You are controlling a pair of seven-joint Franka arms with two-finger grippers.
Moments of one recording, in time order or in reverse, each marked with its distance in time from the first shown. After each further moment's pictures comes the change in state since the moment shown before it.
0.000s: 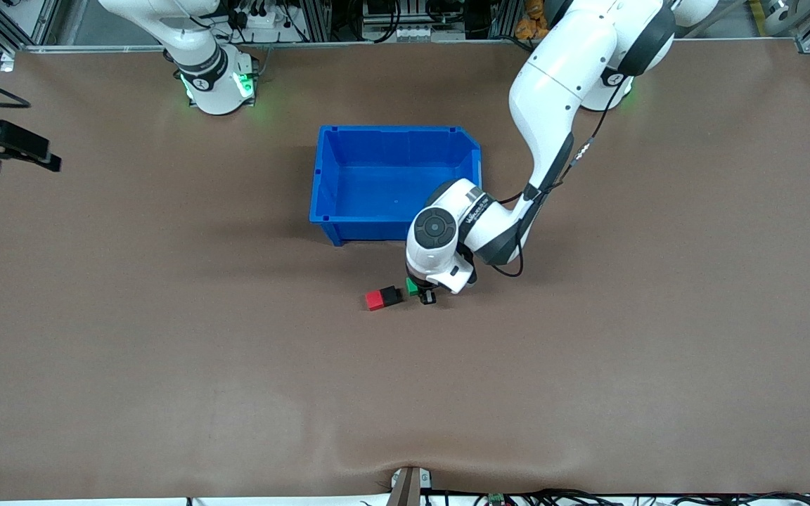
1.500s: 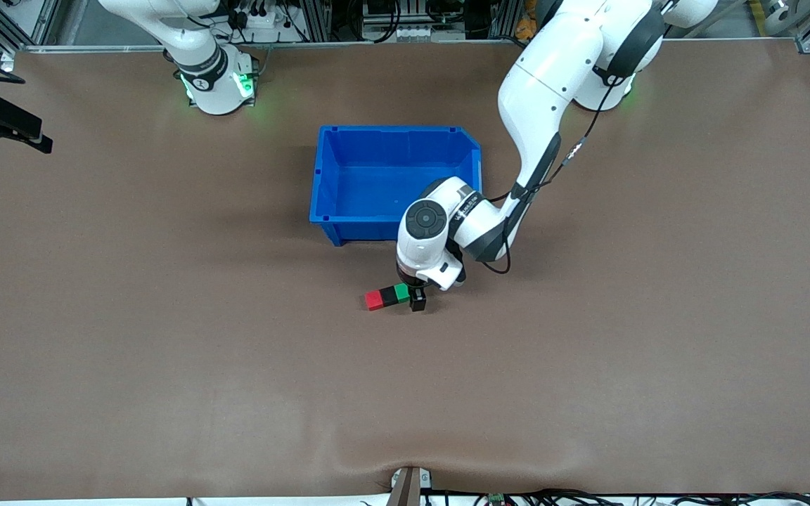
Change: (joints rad) left arm -0.050 0.030 0.029 0.008 0.000 0.075 -0.022; right arm 0.002 -0.013 0.009 0.092 -0.040 -0.088 -0.013
